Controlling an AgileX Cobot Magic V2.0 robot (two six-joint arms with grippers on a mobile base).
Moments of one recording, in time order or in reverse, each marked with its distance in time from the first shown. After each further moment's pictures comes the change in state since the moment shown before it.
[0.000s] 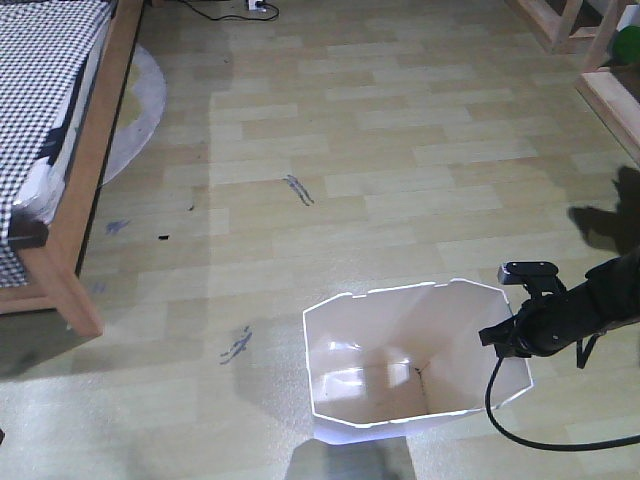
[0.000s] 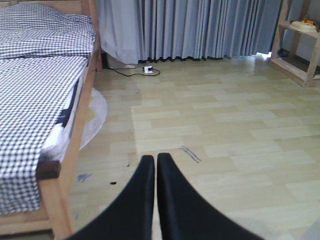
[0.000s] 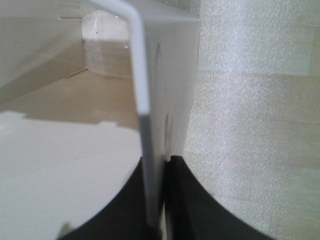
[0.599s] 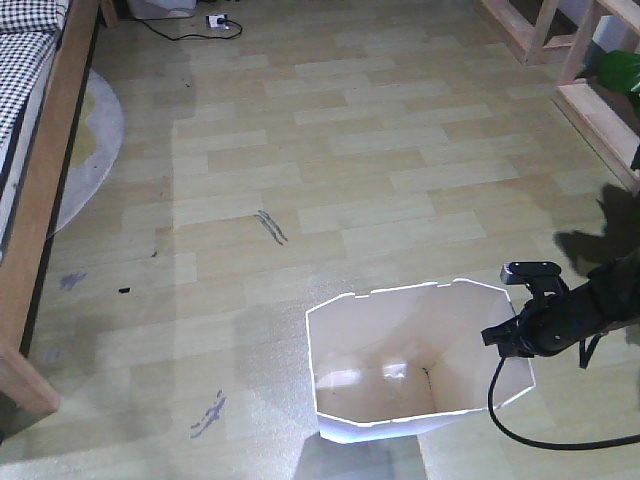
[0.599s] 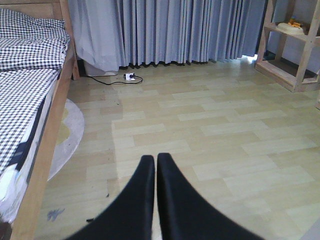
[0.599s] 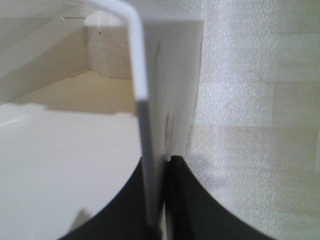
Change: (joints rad) left arm 0.000 0.000 0.000 0.000 0.000 0.000; right arm 0.000 0.000 0.000 0.000 -0.010 0.000
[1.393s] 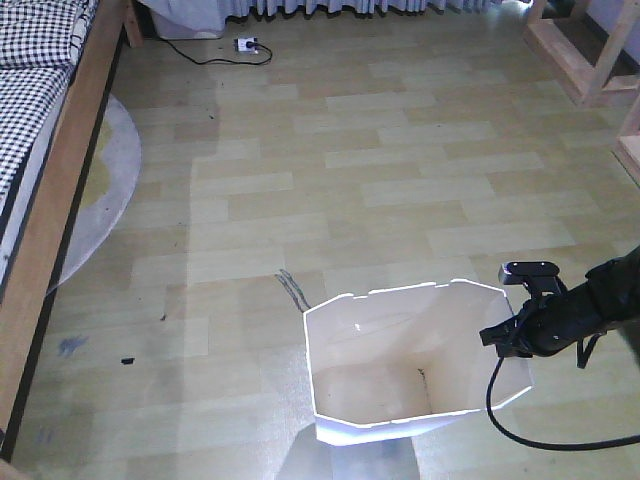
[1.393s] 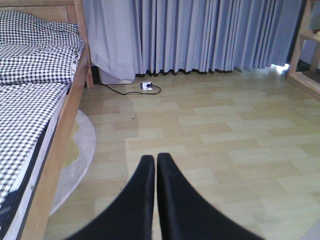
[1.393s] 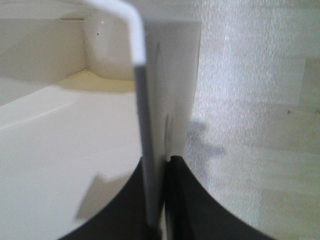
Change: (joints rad) left arm 0.000 0.000 0.000 0.000 0.000 0.000; right arm 0.000 0.000 0.000 0.000 0.004 0.000
